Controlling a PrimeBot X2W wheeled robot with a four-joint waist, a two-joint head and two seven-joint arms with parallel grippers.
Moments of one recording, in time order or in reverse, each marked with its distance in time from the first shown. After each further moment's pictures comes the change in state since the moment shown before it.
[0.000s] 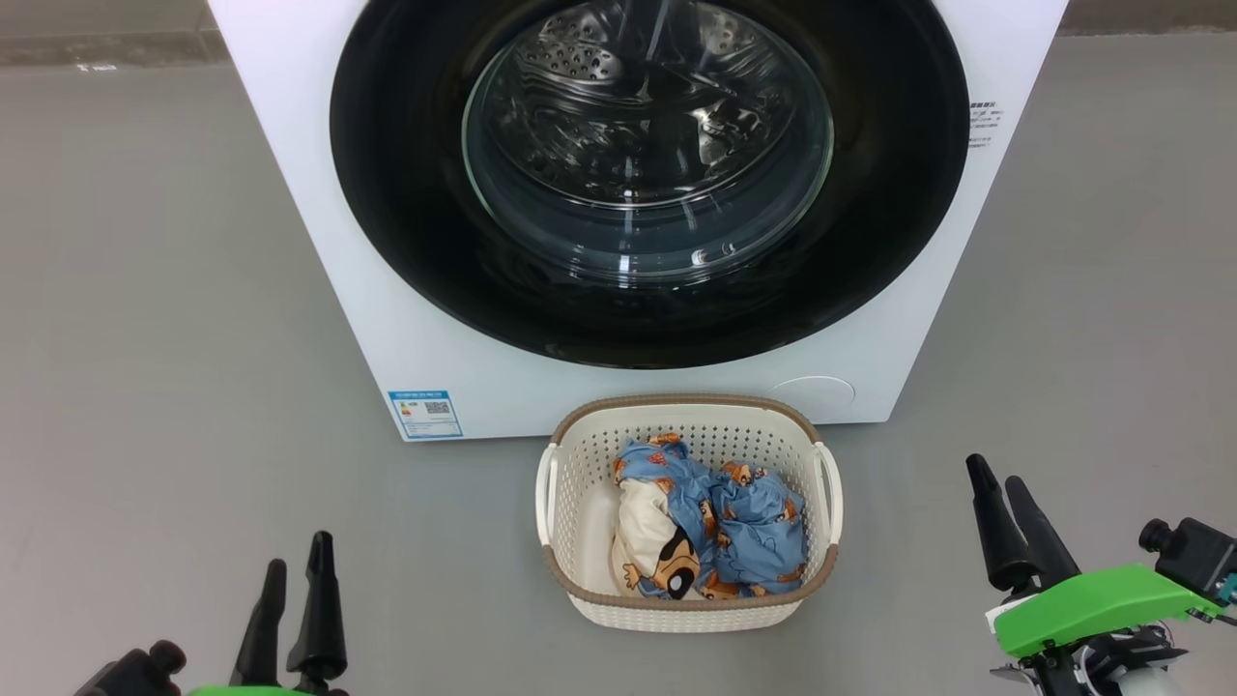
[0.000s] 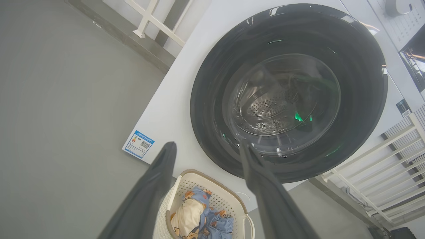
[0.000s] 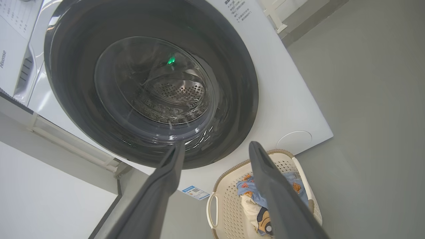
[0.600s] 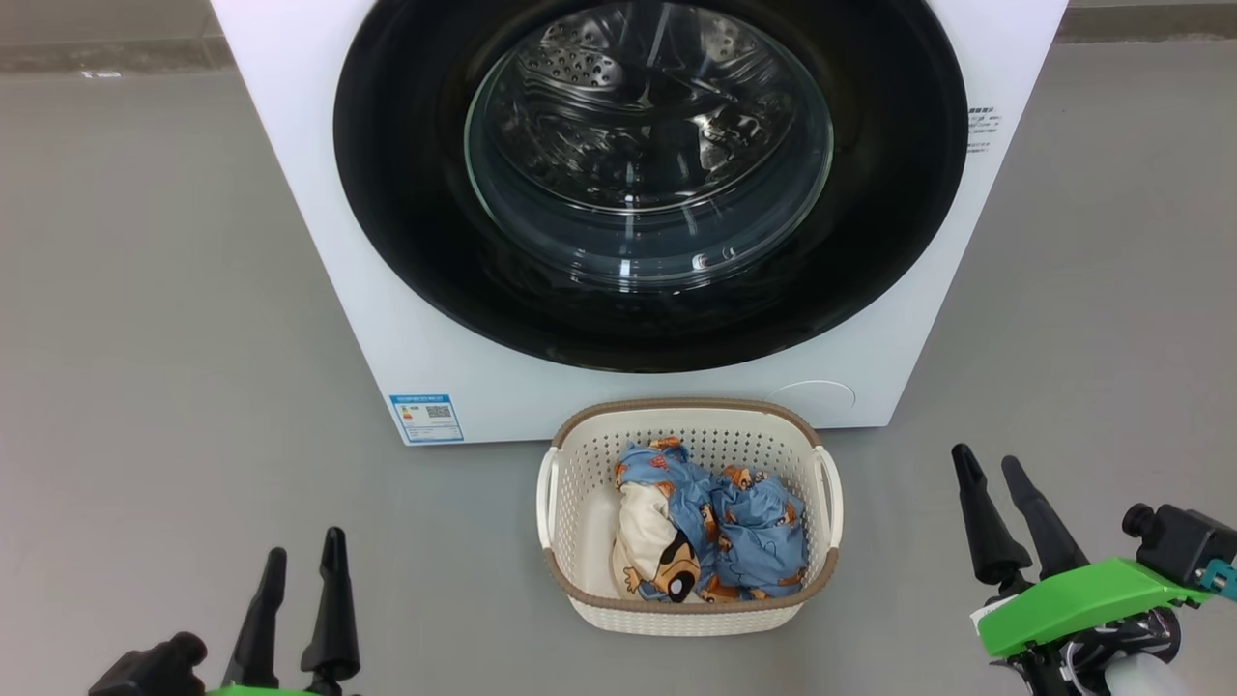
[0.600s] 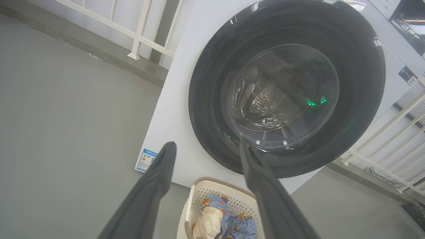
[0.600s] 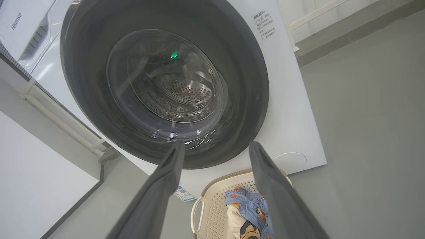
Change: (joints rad) left arm -0.001 0.010 -0.017 -0.003 0.180 0.000 -0.051; right arm -0.016 -0.026 0.045 -0.002 -0.158 0.000 -0.049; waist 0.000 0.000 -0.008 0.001
